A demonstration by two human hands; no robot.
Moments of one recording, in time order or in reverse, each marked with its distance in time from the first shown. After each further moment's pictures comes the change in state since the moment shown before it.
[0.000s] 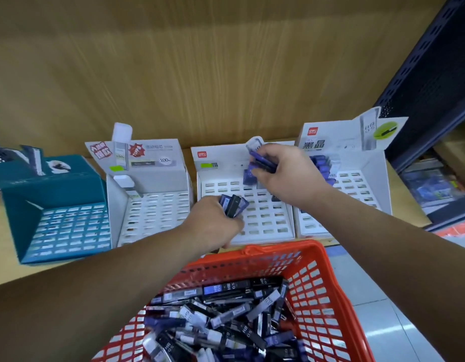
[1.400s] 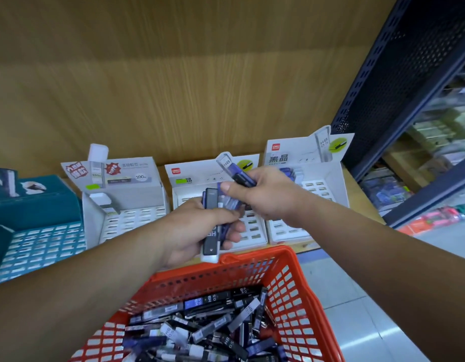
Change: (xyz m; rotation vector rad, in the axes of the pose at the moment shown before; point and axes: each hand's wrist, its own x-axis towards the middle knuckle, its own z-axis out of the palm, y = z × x) left_hand -0.030 0.049 -0.005 -0.564 -0.306 -0.060; right_hand -0.033 -0.039 -0.036 0.338 -0.243 0.309
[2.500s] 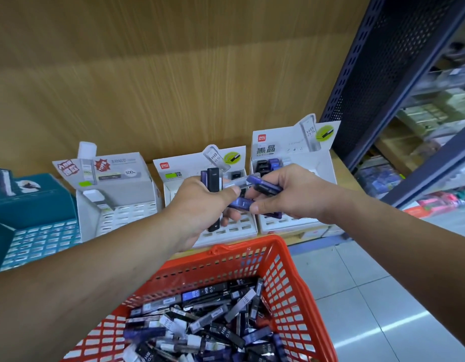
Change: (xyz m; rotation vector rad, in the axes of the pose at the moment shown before) left_hand 0.005 0.006 0.034 0.232 0.252 0.199; right_hand -0.033 0.034 -0.054 -0.077 -0.136 -0.042
